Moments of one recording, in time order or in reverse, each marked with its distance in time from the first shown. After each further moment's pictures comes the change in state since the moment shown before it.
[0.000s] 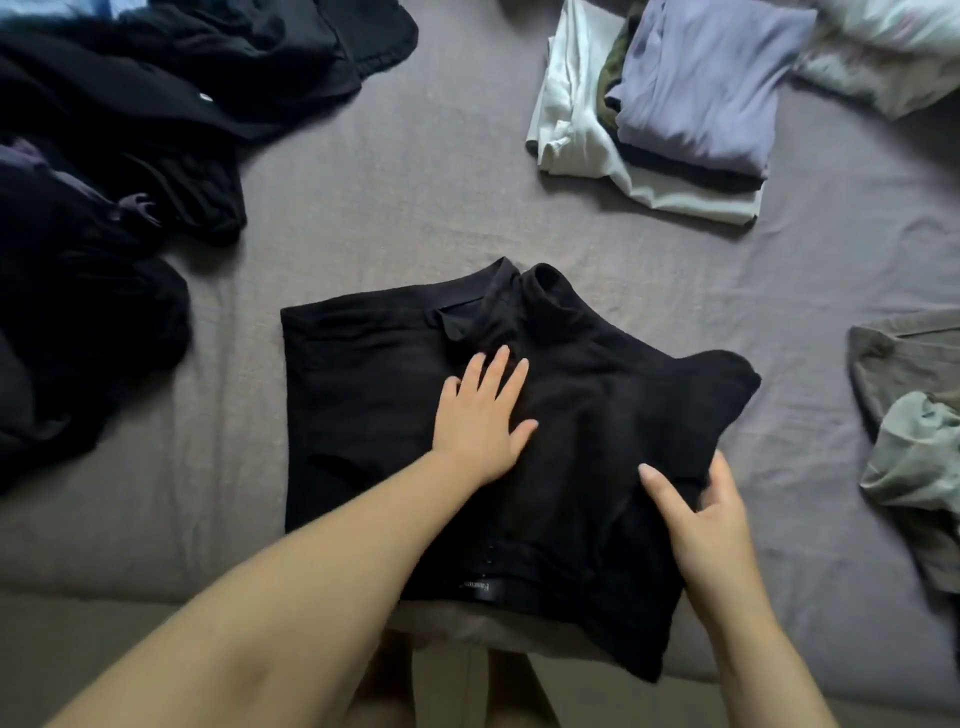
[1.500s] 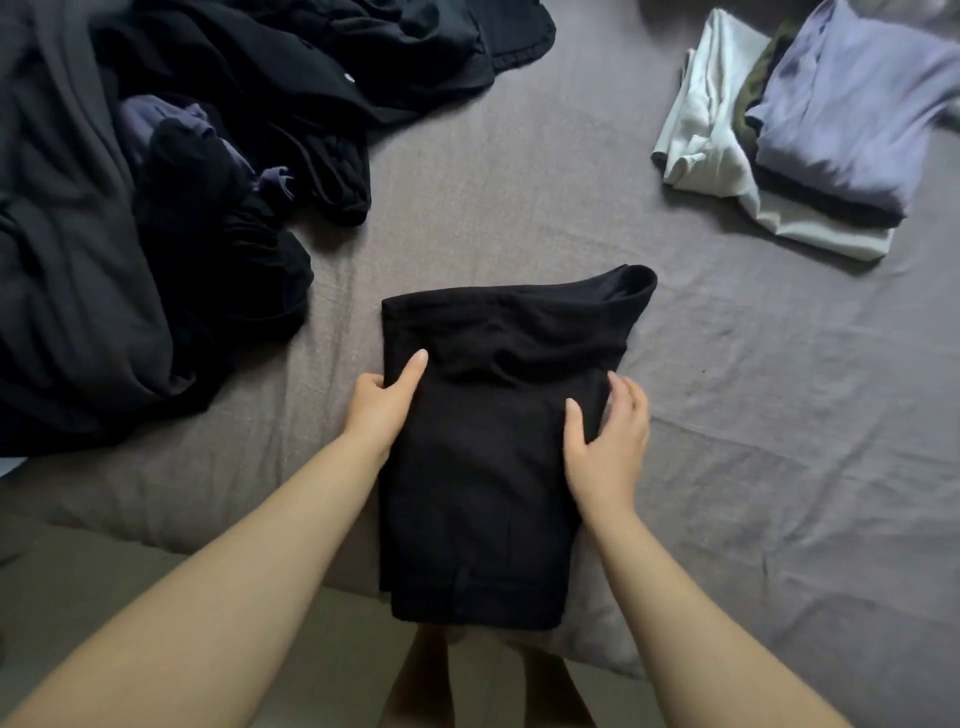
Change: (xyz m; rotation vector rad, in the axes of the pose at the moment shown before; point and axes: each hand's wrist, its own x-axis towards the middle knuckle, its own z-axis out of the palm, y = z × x) left_hand -0.055 -0.174 -0.012 -1.367 0.162 -0.972; right_hand 0.042 0.038 0.178 -0.537 0.086 -0.371
